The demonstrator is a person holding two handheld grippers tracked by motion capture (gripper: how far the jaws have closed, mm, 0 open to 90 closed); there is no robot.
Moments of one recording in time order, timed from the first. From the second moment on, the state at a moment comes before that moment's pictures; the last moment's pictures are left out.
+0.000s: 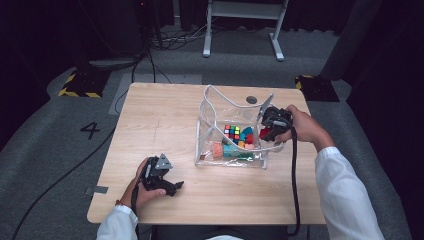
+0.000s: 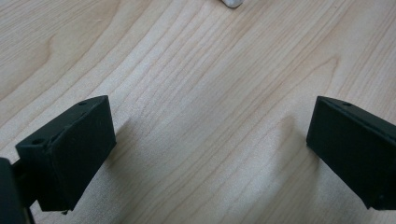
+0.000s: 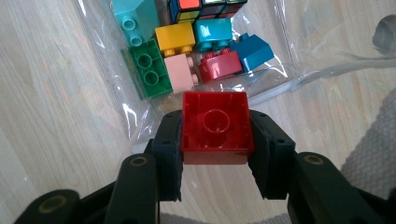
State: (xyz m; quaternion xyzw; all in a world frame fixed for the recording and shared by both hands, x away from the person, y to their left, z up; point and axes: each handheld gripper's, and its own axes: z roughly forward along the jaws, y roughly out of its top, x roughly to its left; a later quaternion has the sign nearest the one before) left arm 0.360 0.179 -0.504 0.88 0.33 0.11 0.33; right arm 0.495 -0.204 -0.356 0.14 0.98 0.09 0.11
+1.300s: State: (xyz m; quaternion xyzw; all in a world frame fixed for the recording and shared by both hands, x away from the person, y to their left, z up) left arm 0.360 0.179 -0.504 0.88 0.33 0.11 0.33; right arm 0.471 -0.222 -0.339 0.19 0.92 0.28 0.18
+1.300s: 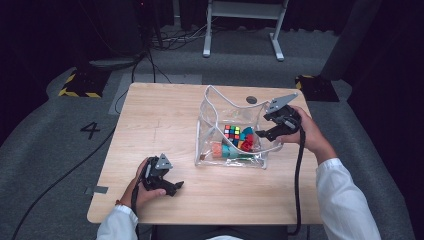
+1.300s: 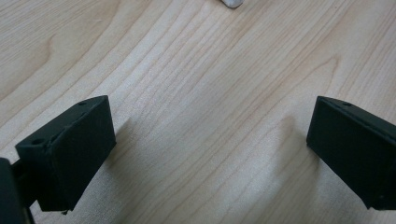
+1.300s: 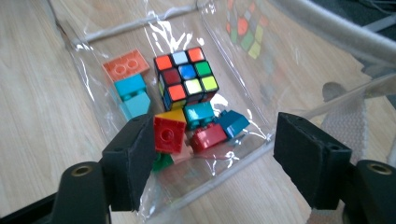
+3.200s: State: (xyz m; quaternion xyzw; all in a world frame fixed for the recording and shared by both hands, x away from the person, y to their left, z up) left arm 0.360 0.179 -0.504 0.88 0.33 0.11 0.33; right arm 0.380 -0.296 -0.333 0.27 0.83 0.41 0.27
